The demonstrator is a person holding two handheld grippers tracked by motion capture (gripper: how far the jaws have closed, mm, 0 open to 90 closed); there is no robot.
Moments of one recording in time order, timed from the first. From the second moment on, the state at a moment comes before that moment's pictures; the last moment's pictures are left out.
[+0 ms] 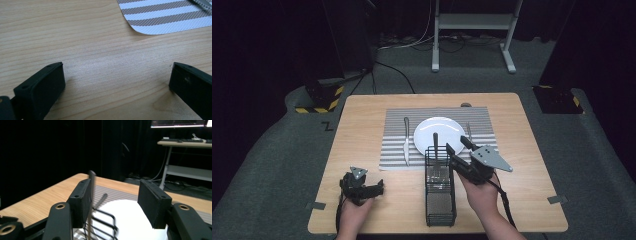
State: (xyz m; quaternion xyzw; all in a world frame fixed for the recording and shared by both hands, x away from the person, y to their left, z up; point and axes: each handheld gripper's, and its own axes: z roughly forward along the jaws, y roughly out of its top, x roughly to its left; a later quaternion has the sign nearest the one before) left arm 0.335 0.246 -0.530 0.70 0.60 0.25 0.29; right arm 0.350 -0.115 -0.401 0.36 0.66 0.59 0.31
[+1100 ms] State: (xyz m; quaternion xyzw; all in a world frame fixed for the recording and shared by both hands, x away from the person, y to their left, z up) left arm 0.335 0.246 -0.530 0.70 0.60 0.25 0.29; right arm 0.371 -0.087 -0.397 0.29 0.69 0.61 0.25
